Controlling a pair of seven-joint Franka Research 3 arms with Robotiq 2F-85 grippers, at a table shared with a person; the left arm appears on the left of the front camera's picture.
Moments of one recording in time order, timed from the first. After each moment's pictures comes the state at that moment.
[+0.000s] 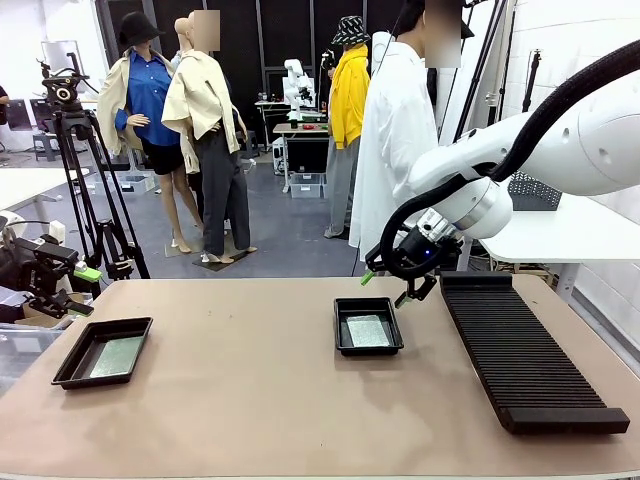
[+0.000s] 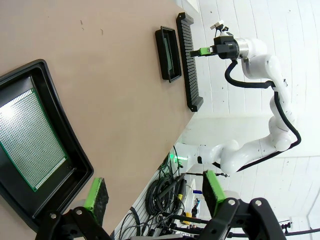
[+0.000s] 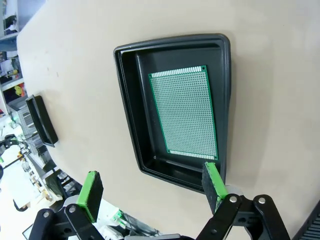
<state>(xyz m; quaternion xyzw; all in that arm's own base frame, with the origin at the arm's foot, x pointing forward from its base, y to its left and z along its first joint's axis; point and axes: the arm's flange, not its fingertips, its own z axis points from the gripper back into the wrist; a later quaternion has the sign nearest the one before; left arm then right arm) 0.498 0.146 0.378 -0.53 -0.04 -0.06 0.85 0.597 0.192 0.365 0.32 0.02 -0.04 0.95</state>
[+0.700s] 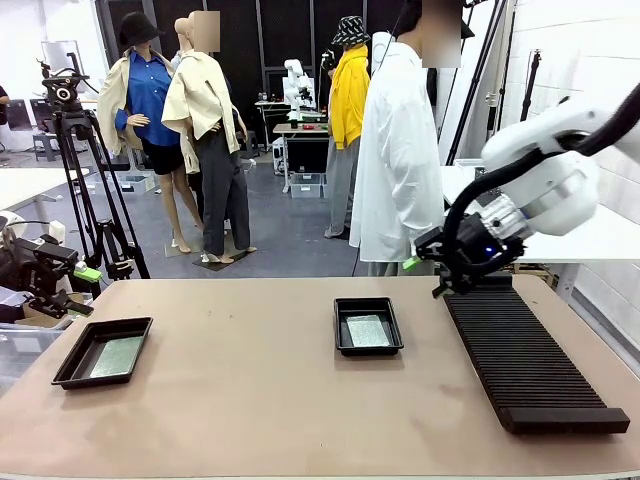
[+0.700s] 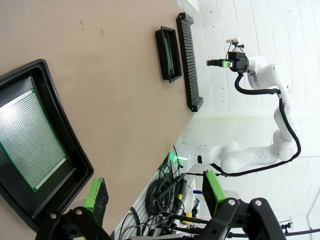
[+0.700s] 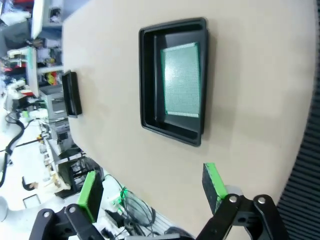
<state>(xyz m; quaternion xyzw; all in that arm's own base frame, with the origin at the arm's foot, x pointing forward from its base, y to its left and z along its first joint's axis) 0.498 0.146 0.378 -0.53 -0.04 -0.06 0.85 0.525 0.086 0.398 0.41 -0.05 0.00 0.91</state>
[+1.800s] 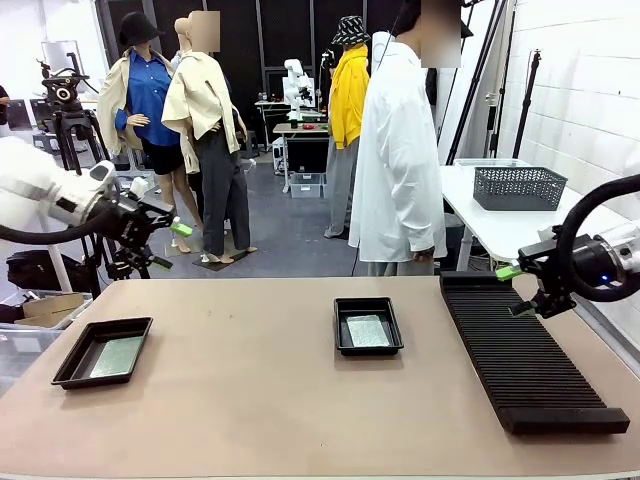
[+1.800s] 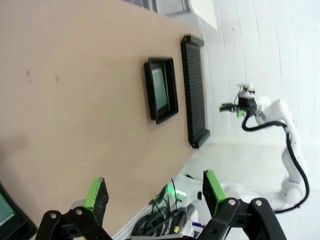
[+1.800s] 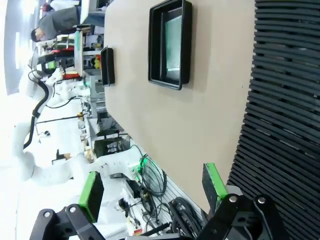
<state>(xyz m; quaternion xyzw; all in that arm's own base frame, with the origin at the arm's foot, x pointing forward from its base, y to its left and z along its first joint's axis) 0.553 -0.015 0.455 -0.46 -0.07 -0.02 0.89 0.468 -0.063 0.374 0.53 -0.04 0.02 0.85</state>
